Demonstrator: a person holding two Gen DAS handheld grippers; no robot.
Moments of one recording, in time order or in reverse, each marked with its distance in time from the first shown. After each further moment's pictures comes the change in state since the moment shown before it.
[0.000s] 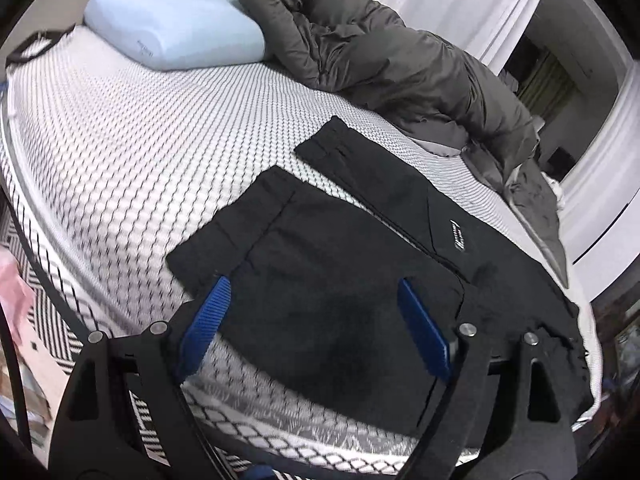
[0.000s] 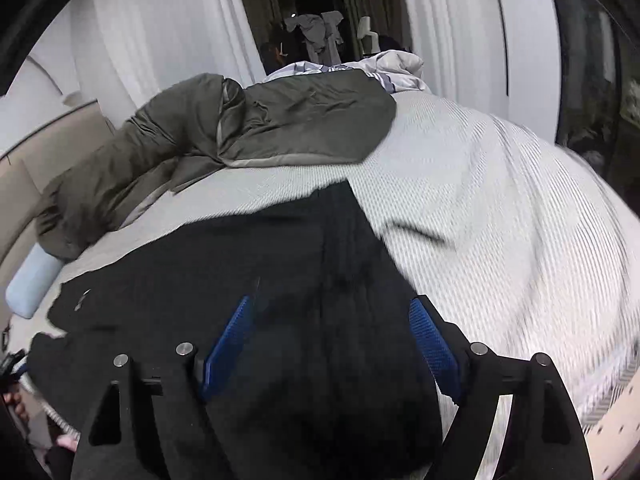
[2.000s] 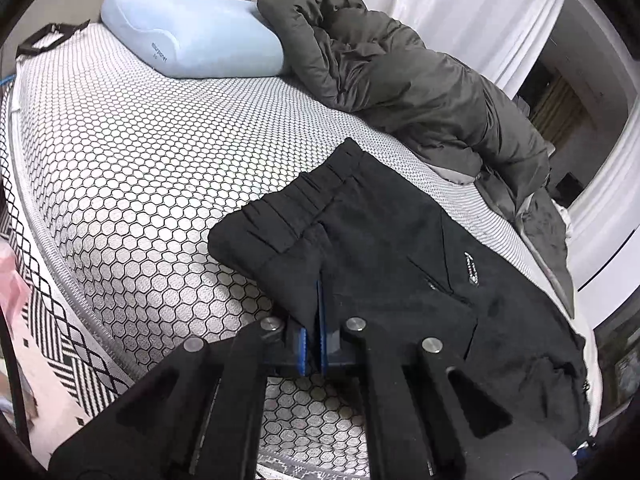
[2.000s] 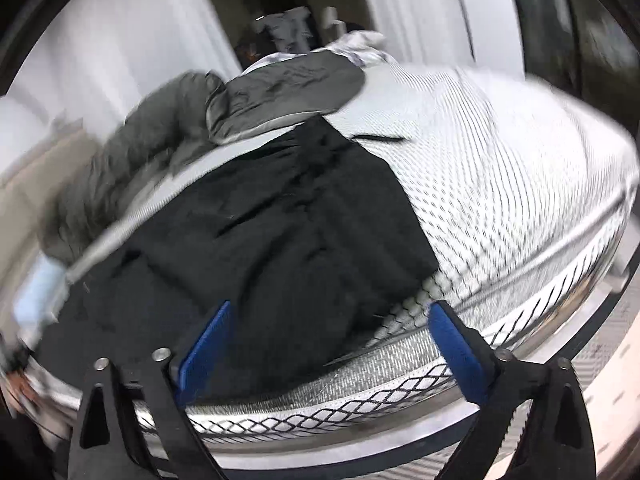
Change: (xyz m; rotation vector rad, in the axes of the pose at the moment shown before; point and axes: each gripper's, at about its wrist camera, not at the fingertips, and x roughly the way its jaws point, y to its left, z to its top) left arm 0.034 0.012 0.029 -0.039 -0.071 0.036; right arm -0.057 -0.016 -0.130 0.185 0.031 0.004
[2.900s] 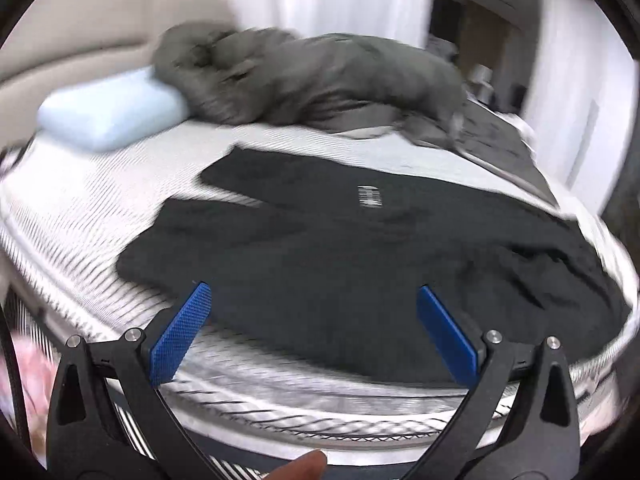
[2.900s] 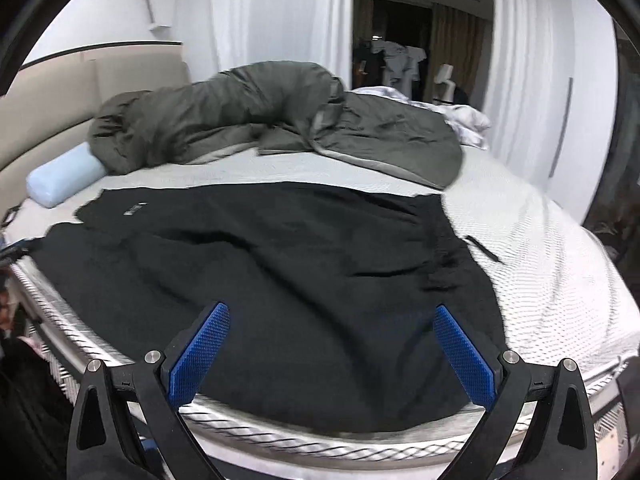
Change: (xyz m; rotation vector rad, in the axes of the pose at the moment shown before) left arm -0.102 -0.120 -0.098 0.350 -0.052 -0.046; right arm -0.035 0.147 -0.005 -0.535 -0.112 0.014
